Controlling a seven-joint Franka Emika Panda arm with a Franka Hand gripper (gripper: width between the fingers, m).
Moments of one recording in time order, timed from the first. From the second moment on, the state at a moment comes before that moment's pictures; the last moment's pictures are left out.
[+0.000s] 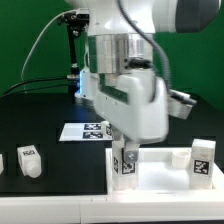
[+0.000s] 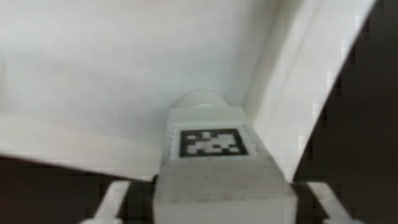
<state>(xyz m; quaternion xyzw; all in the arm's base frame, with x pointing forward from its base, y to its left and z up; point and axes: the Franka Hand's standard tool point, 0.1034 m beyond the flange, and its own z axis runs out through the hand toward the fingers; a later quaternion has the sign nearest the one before) 0.634 -0.001 0.073 -0.71 0.70 -0.02 0.06</state>
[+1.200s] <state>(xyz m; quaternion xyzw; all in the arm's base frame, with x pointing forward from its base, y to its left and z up) 0.623 0.009 0.101 -0.61 0.78 0.00 0.09</state>
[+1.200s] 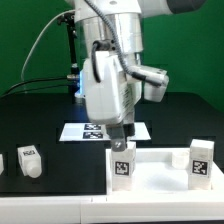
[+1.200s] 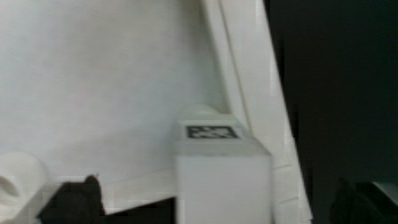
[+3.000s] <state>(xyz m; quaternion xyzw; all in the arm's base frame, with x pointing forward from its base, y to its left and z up) 0.526 0.052 0.049 -0.64 0.77 0.03 0.04</state>
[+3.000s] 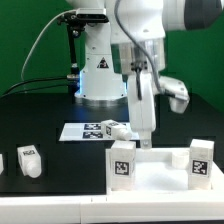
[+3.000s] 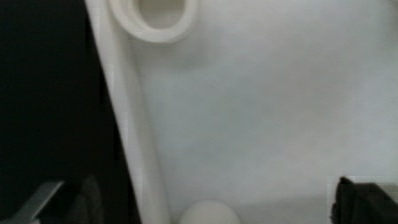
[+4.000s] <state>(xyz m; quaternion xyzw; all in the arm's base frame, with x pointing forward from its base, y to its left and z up) 0.507 0.068 0.006 -0.64 0.77 0.01 0.01</state>
